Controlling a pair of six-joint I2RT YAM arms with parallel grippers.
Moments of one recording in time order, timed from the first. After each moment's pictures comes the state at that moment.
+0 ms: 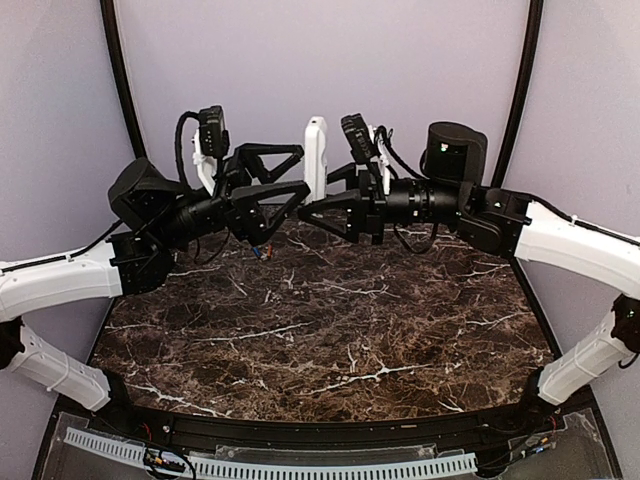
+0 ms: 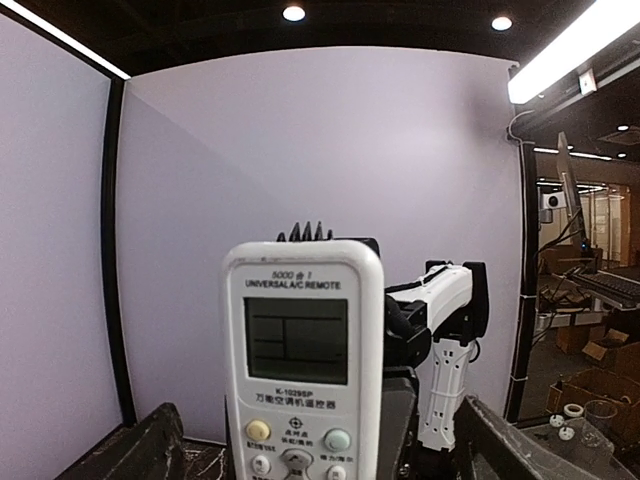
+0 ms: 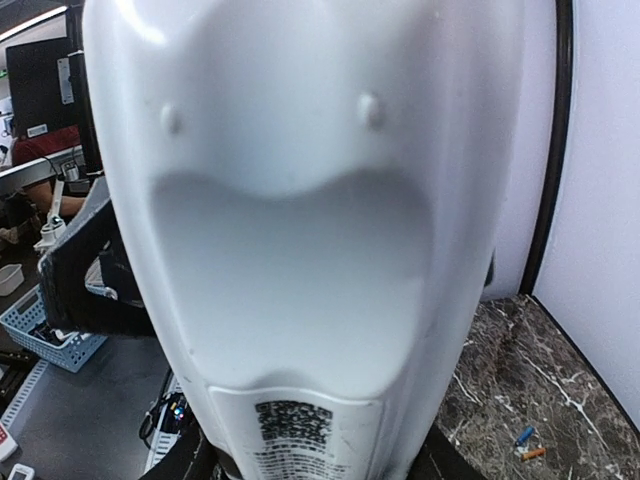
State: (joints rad) left arm -0.91 1.28 1.03 0.72 0.51 -0.23; right arm 0.97 1.43 1.34 0.08 -0.63 0.01
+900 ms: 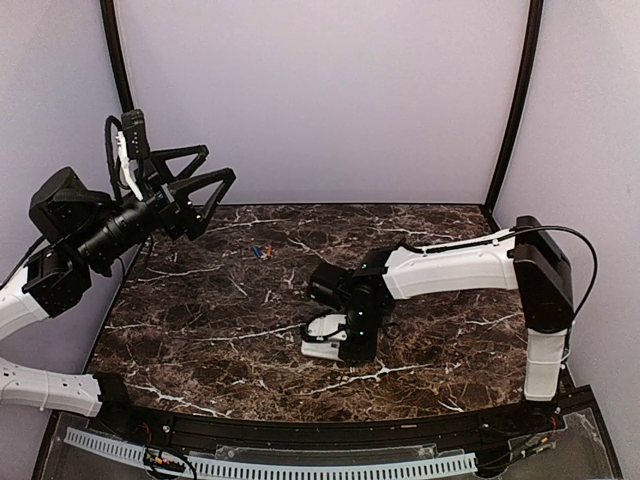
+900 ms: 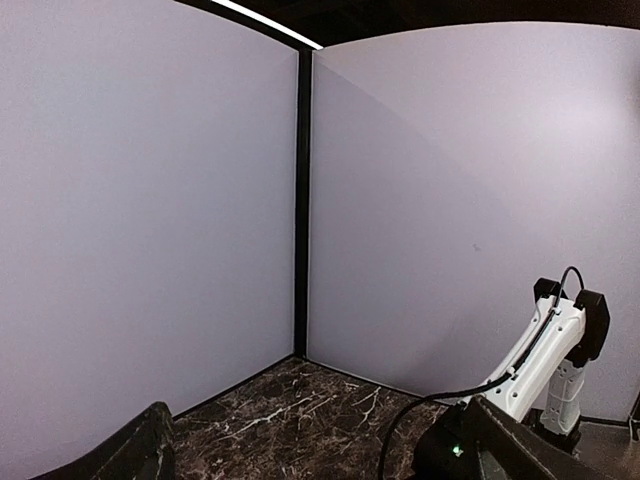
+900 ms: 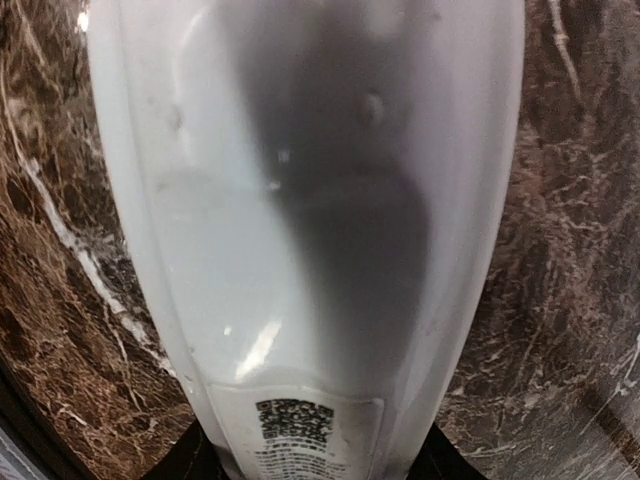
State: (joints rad) left arm -0.91 0.86 0.96 0.18 0.02 -0.04; right arm 1.09 1.96 1.45 -0.93 0.03 -0.35
